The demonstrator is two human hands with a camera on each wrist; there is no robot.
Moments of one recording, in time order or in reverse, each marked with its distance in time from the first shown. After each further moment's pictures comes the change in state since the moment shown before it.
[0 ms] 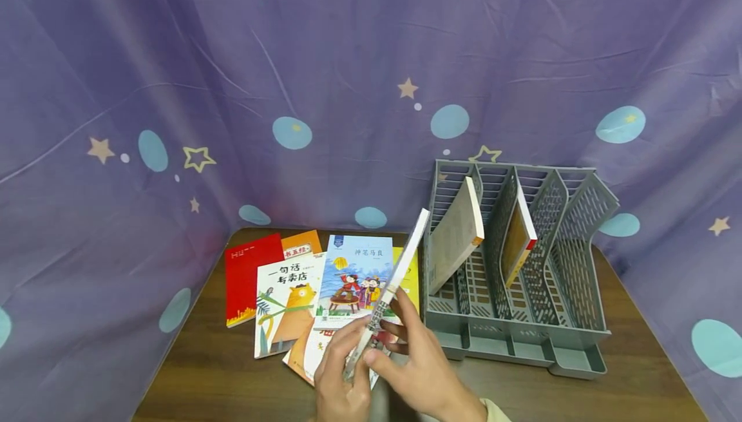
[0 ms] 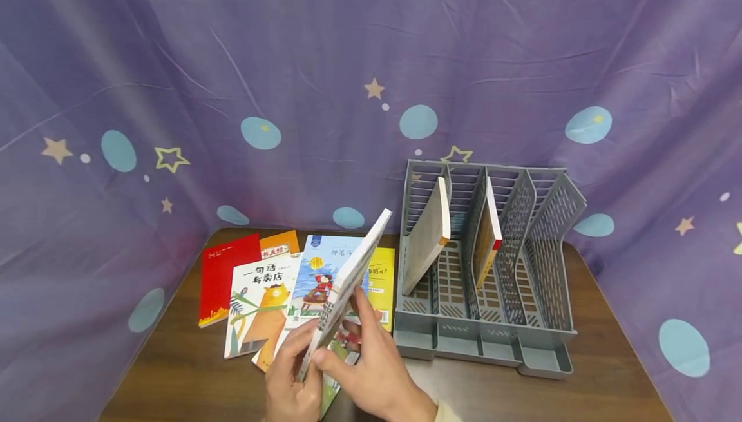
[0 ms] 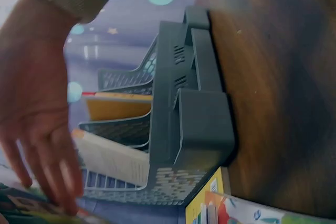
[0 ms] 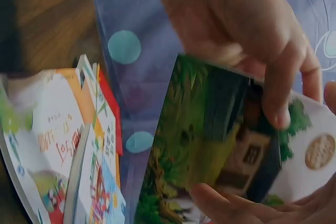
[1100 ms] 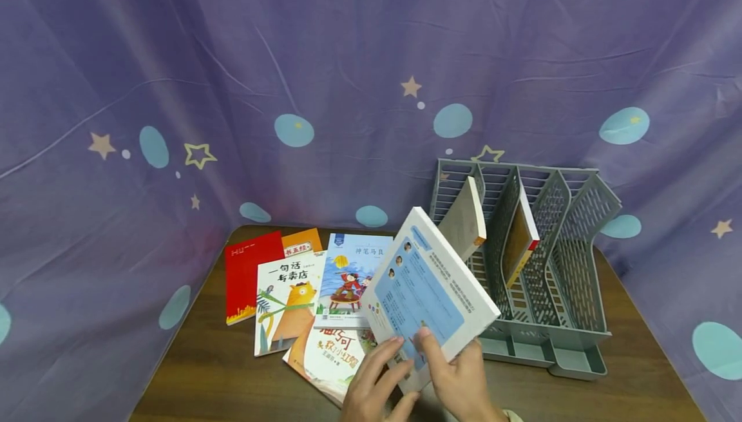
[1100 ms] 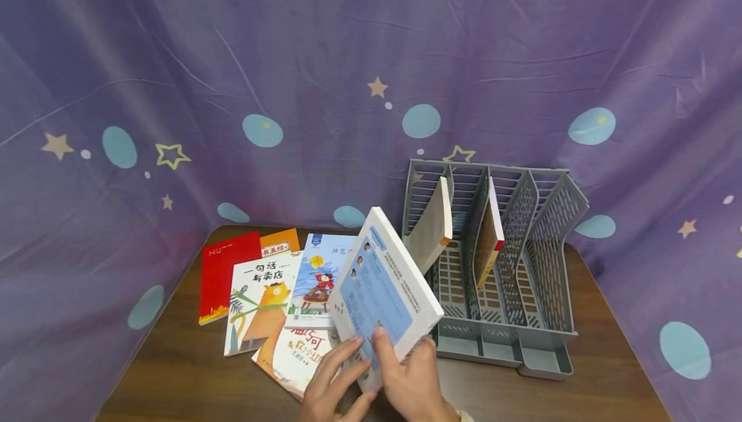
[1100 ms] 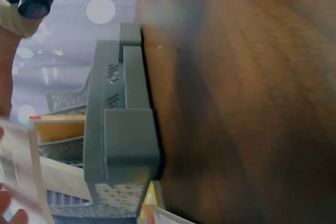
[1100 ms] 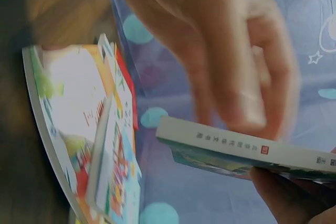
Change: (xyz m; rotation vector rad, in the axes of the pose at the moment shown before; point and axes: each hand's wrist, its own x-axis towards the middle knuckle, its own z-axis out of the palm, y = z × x) left_hand -0.074 -0.018 0.004 0.177 -0.391 0.030; right_hand -0.021 0.007 -0.019 -0.017 0.370 -0.122
